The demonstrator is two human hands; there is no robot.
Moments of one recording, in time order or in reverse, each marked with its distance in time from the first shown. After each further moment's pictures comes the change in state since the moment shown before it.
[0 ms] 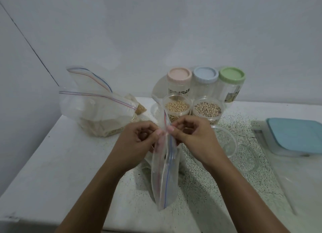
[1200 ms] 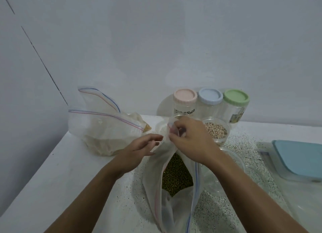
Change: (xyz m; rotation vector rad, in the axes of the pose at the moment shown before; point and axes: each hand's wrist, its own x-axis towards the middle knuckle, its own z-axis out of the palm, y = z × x) left_hand 0.048 -0.061 -0.035 -0.043 -0.253 -0.130; right_hand 0.053 -0.030 0.014 -0.738 -0.052 -0.240
